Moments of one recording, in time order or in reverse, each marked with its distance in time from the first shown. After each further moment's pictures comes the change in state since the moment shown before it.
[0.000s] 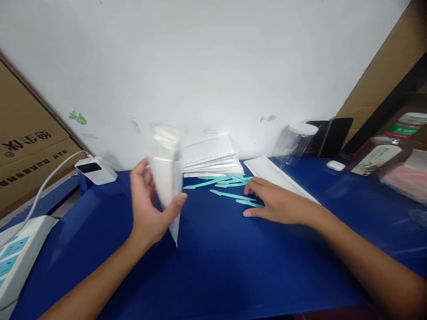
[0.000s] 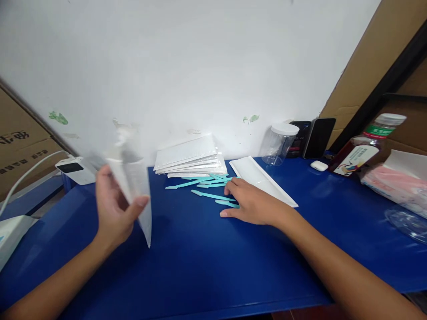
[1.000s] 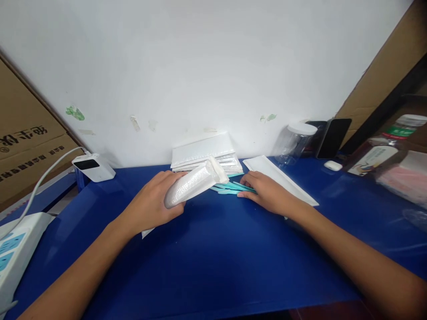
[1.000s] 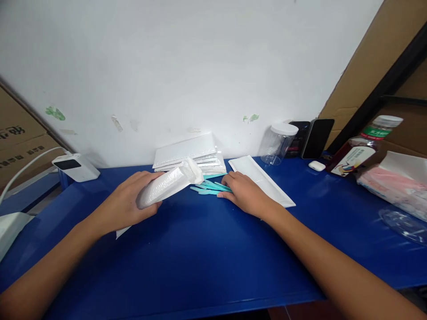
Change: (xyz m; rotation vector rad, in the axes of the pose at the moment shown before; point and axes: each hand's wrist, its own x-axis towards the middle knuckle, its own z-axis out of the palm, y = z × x) left_hand 0.027 -0.005 -0.029 0.494 -0.676 0.113; right_hand 0.025 0.013 0.015 -0.153 0.167 -0.023
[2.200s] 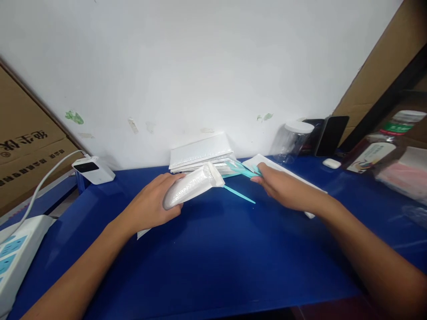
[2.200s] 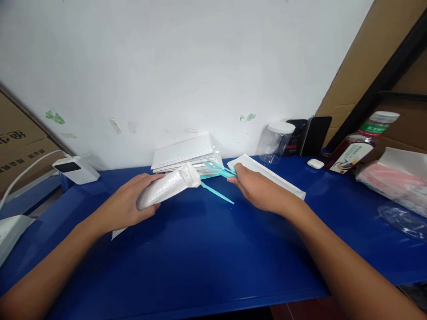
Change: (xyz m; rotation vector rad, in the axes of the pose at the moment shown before) left_hand 0.000 -0.008 0.005 0.016 -0.059 -0.024; right_hand -0.026 0.008 -0.039 0.073 0.004 0.096
